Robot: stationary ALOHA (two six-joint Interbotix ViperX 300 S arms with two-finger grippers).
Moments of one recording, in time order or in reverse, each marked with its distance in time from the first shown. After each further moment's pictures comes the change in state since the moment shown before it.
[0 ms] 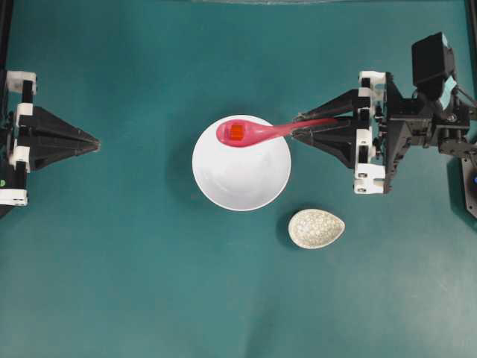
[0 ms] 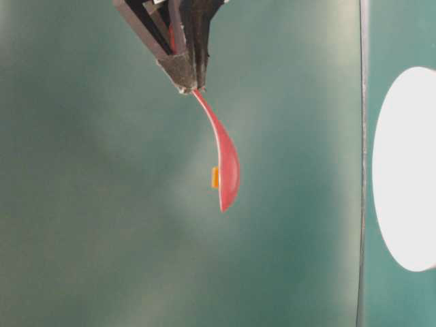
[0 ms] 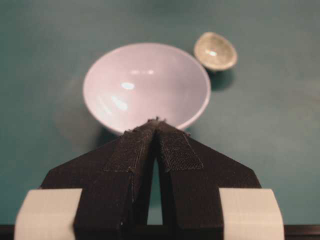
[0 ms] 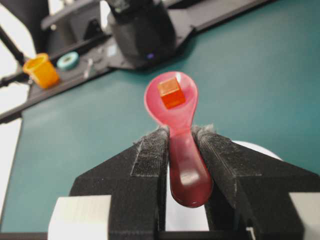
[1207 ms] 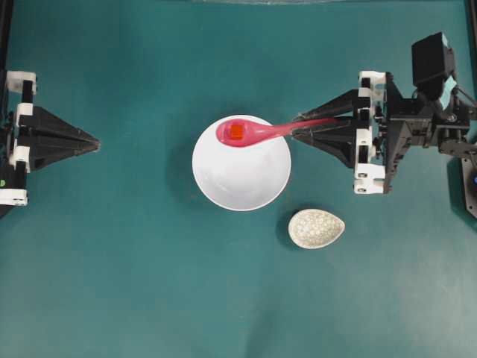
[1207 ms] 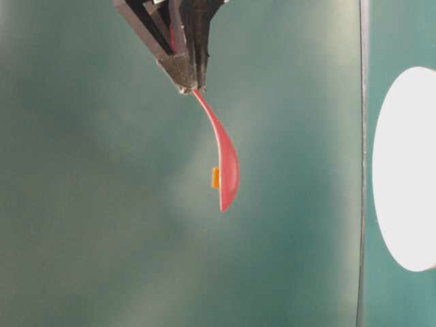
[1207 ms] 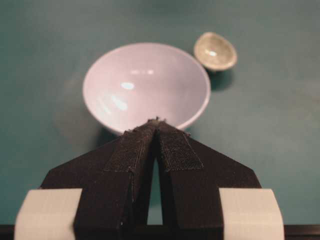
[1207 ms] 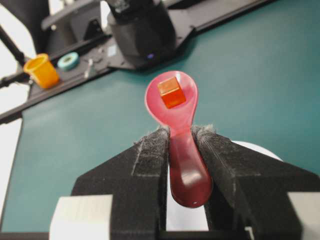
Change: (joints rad) left arm 0.000 0.002 0.000 0.000 0.000 -0.003; right arm 0.000 0.000 0.000 -0.002 -0.002 -0.002
